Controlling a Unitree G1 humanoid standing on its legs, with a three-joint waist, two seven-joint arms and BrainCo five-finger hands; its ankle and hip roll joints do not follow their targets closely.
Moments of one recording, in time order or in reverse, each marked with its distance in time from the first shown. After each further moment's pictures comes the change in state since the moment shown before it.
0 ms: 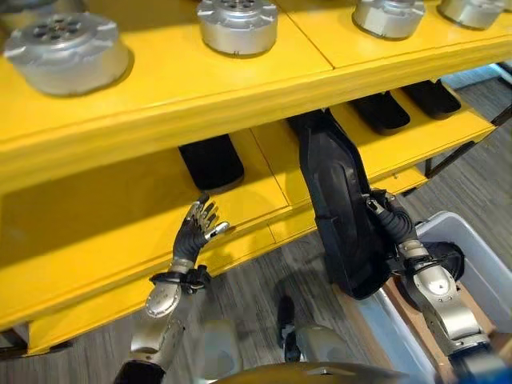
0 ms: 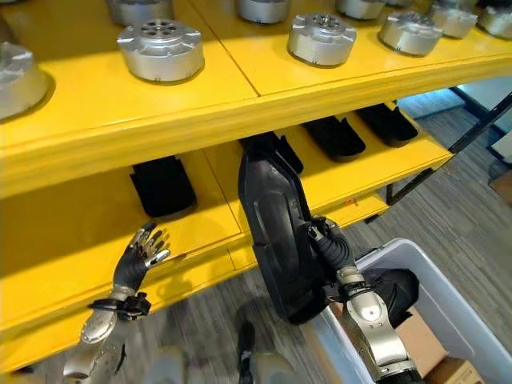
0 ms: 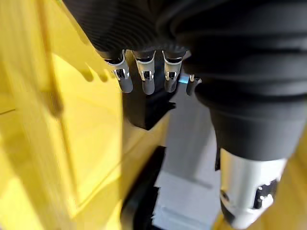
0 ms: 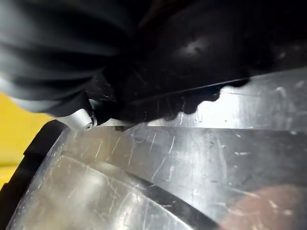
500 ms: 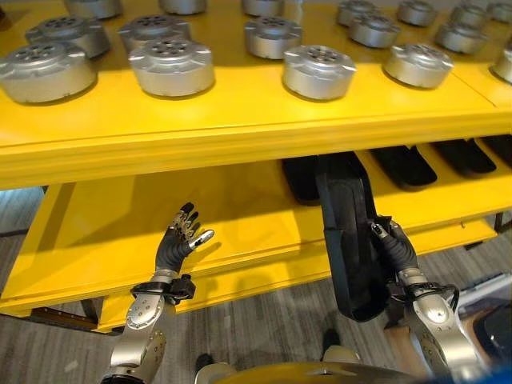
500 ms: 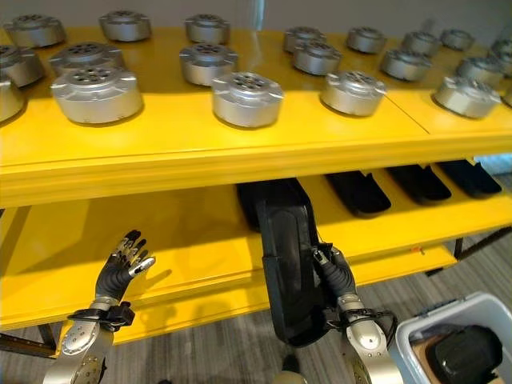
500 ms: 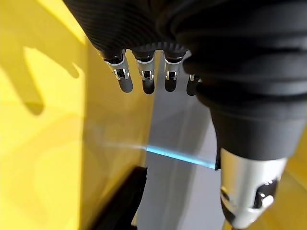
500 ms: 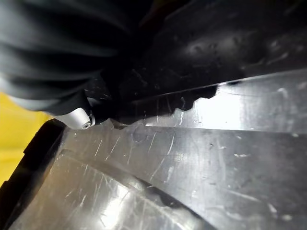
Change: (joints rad) left arm 0.123 0.059 0.024 -0.025 -0.009 0.012 -0.003; right arm 0.143 0.062 0.059 0.021 0.034 0.012 0.007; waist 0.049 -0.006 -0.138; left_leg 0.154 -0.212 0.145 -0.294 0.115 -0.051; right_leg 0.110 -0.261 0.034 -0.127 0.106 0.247
